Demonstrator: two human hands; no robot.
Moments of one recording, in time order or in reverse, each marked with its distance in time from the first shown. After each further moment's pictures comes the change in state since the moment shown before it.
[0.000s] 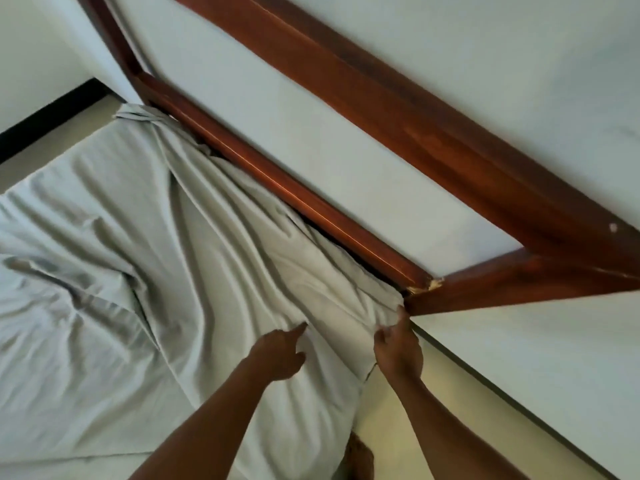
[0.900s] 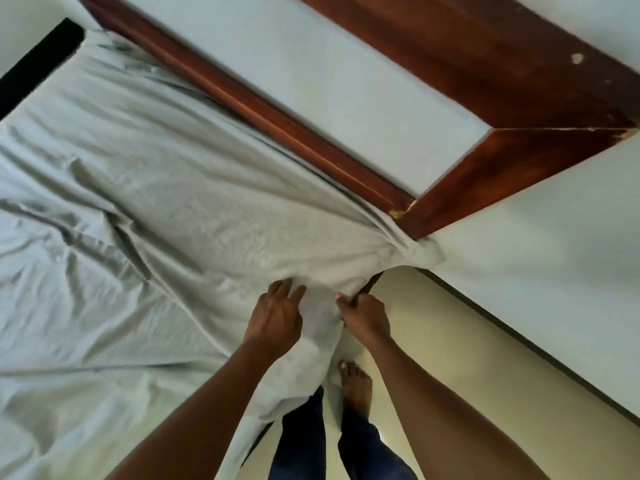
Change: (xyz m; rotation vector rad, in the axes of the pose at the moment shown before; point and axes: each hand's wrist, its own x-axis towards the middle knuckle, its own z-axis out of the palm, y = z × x) left_hand -0.025 0.042 0.102 0.154 0.472 0.117; right_hand -0.043 0.050 0.023 0.119 -0.453 0.230
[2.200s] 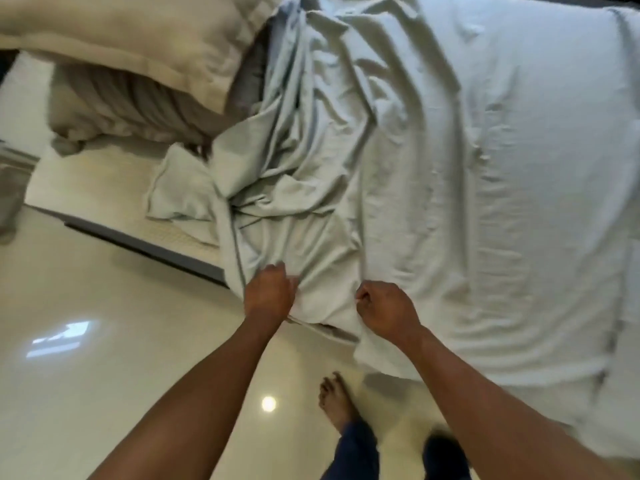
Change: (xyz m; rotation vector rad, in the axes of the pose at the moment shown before) left_hand -0.654 -0.247 0.207 -0.512 0.297 -1.499; right_hand -0.377 0.042 0.496 -1.116 -0.698 -1.327
